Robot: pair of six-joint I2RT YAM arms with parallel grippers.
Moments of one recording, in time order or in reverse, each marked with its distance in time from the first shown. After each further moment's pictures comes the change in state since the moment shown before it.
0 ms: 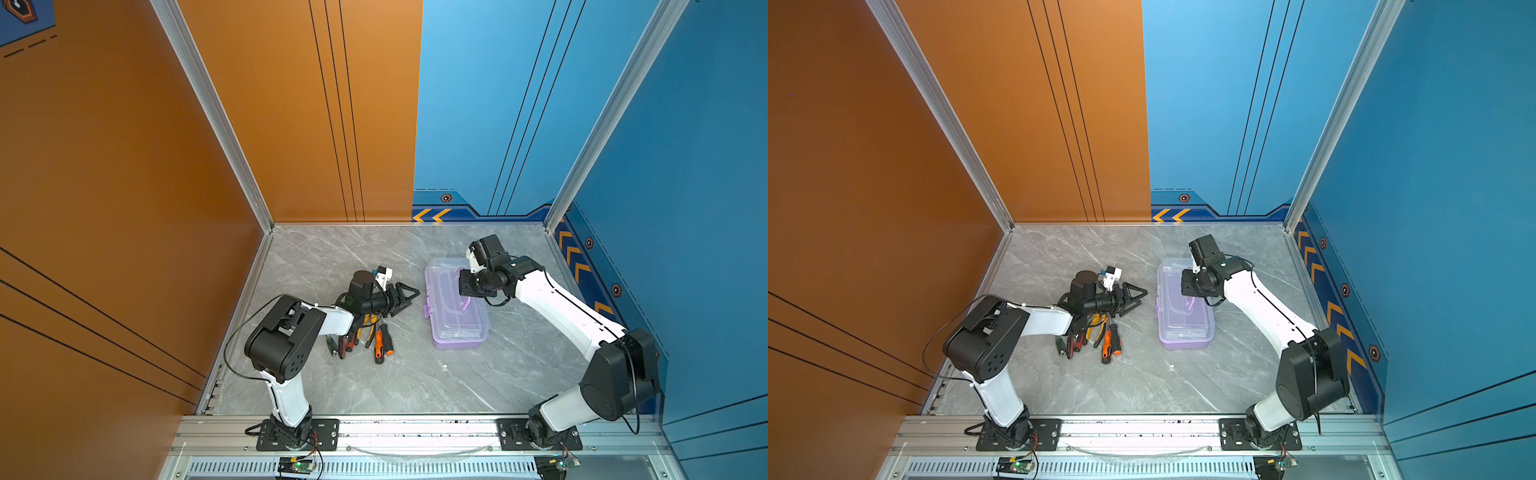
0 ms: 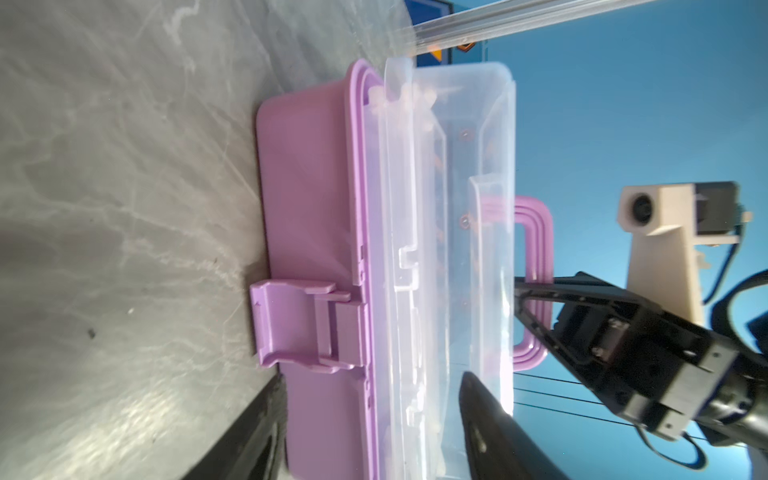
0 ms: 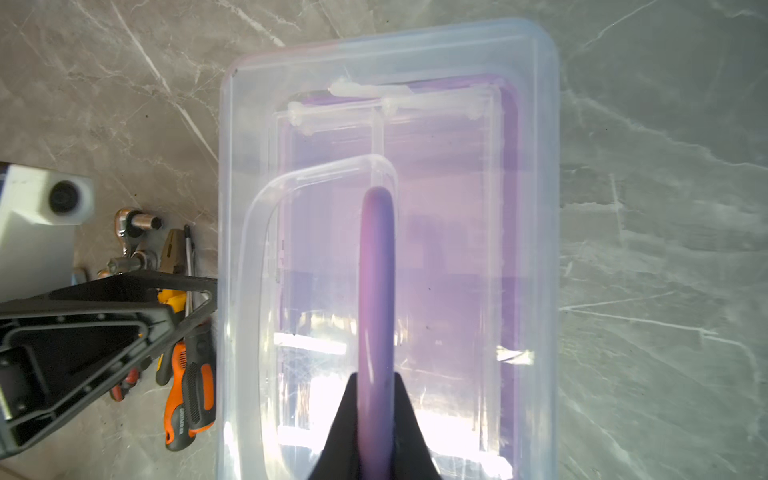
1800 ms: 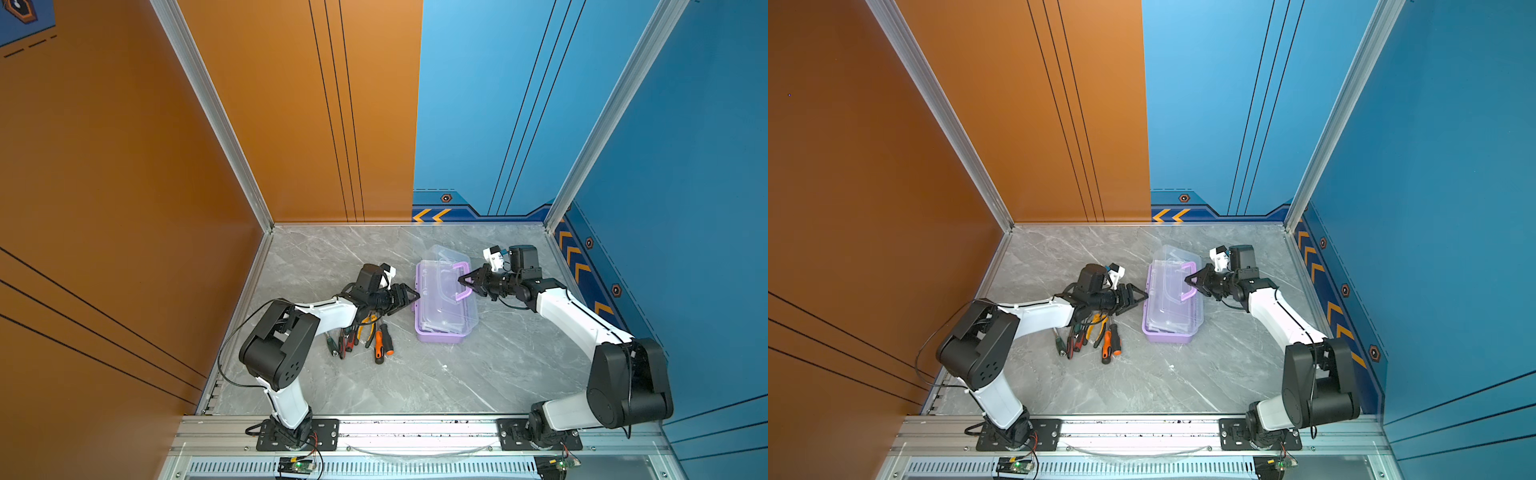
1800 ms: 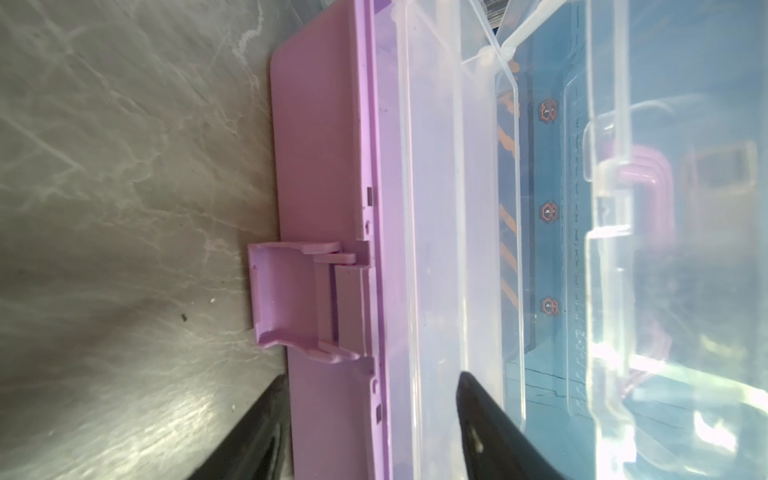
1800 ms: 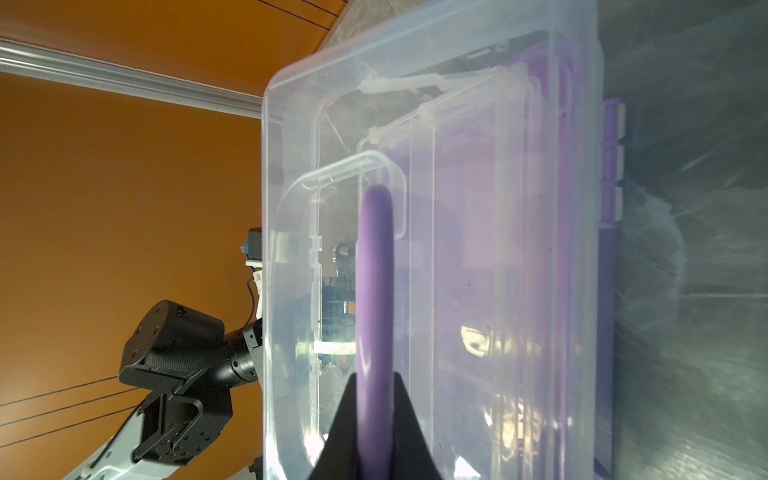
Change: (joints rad) left arm -0.016 -0.032 0.119 -0.352 -0.127 0.214; right arm -0.271 -0.079 -0.322 0.560 -0.624 0.333
